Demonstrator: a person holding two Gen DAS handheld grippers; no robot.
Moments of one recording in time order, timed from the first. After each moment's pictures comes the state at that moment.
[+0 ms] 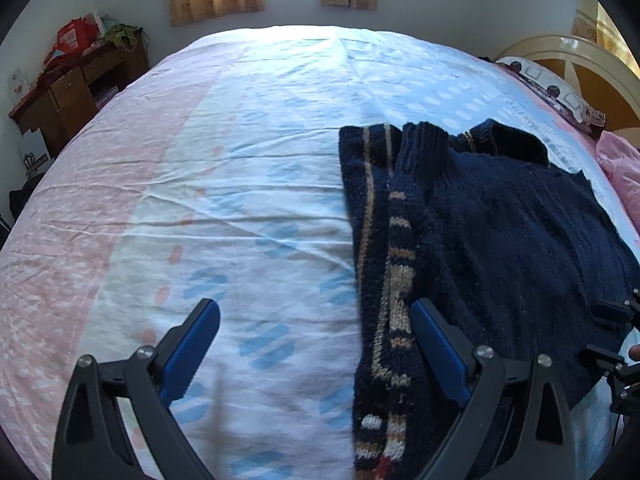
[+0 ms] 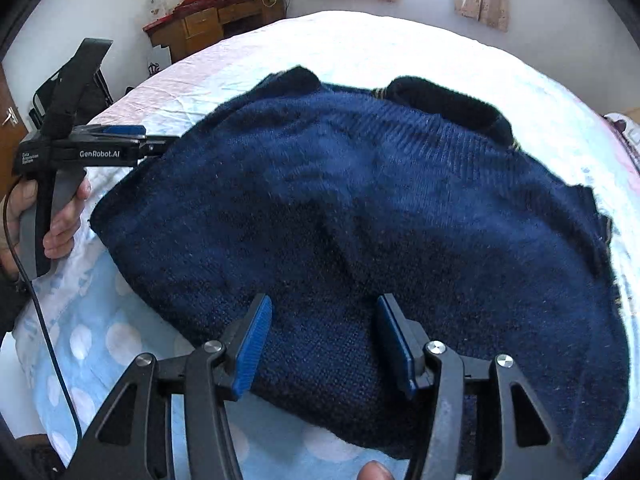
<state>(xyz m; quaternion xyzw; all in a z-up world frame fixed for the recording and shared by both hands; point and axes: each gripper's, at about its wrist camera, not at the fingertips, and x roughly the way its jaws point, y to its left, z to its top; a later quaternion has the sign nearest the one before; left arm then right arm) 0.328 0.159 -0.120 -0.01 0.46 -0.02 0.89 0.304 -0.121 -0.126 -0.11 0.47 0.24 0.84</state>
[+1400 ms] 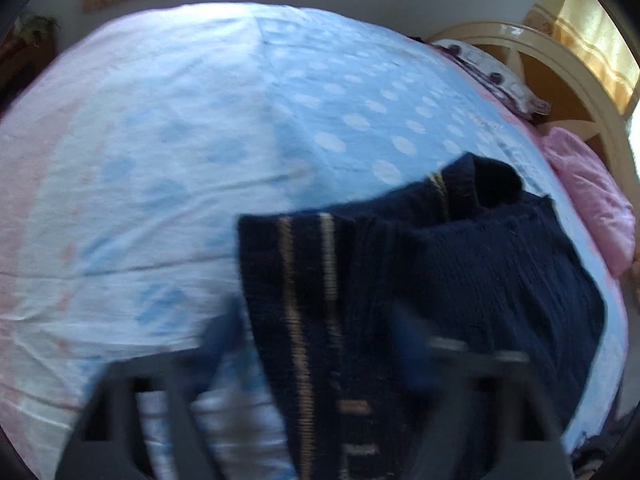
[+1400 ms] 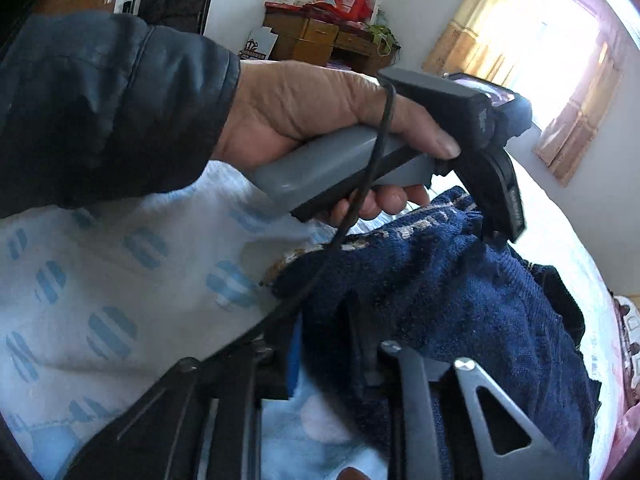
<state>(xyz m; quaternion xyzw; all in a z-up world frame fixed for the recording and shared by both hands) 0.452 0.127 -0.132 -0.05 0.49 -0.21 0.84 0.229 0.073 -0.130 -0.30 0.32 0.34 0.83</state>
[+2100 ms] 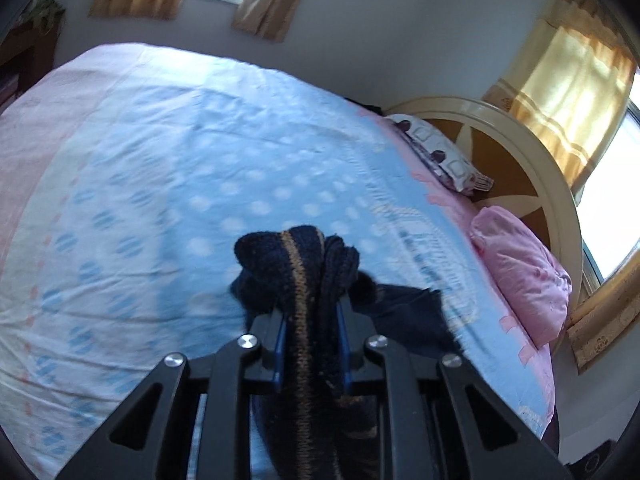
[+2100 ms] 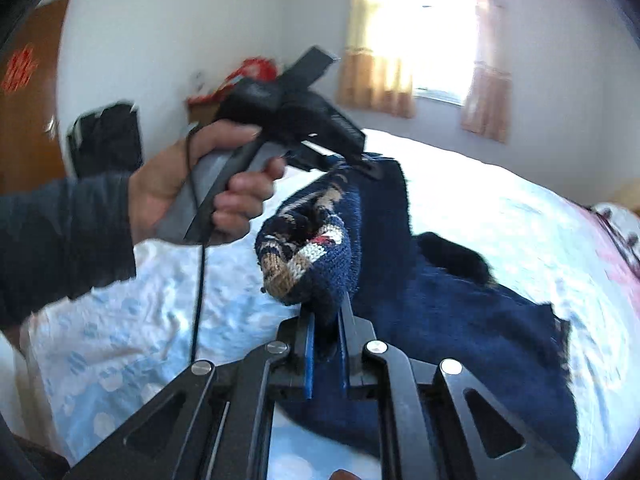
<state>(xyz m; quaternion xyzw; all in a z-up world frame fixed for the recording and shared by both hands) 0.430 0.058 -0.014 -0.16 0.41 -0.25 0.87 0.234 -0.114 -0.040 -0.09 0.27 0.28 0.92</state>
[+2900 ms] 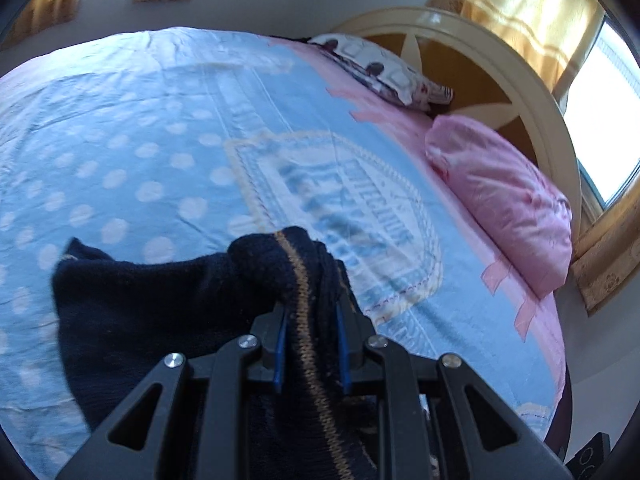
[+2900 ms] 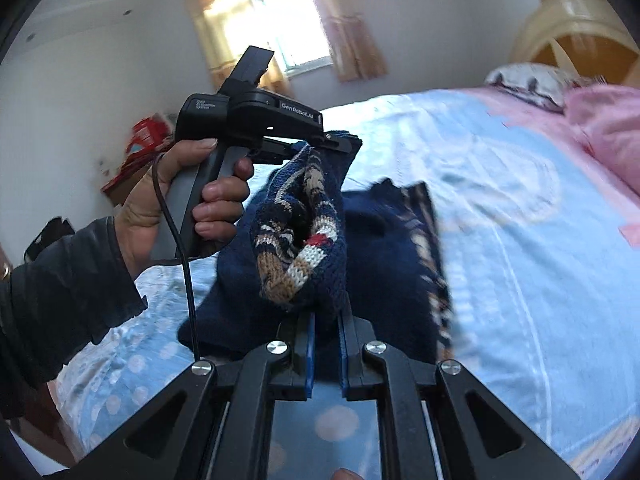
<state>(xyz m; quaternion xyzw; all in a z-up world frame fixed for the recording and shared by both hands) 0.450 -0.184 -0.048 -0.05 0.47 -0.33 0.82 0.220 -0.318 -0.081 0.11 0.34 0.14 0.92</state>
